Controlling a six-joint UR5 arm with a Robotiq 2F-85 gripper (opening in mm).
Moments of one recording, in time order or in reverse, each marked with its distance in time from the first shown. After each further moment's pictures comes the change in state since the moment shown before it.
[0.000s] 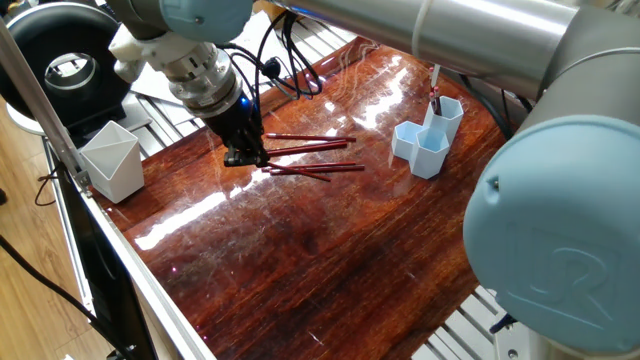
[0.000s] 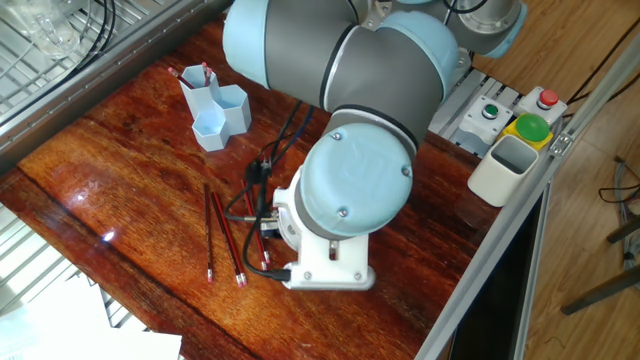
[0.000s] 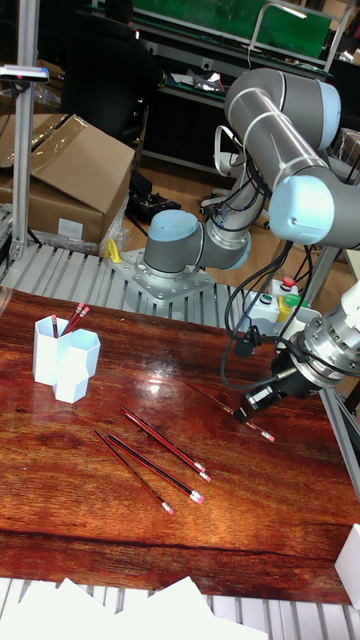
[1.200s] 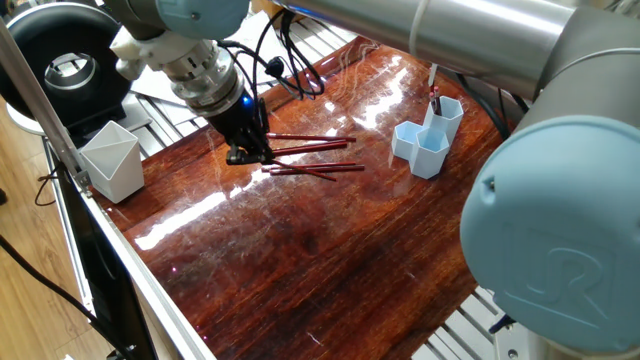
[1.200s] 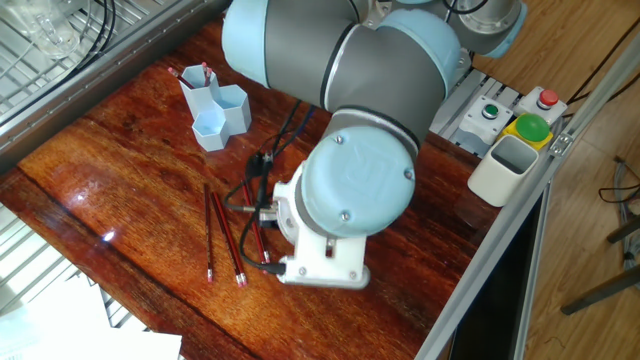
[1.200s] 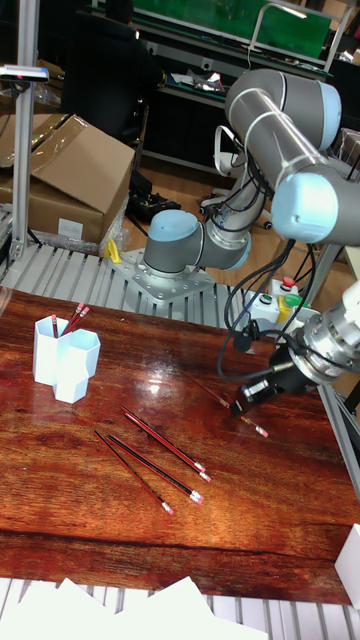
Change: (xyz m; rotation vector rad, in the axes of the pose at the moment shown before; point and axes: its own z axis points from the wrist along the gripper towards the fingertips) arm 0.024 -0.004 -0.015 0.004 0.041 0.061
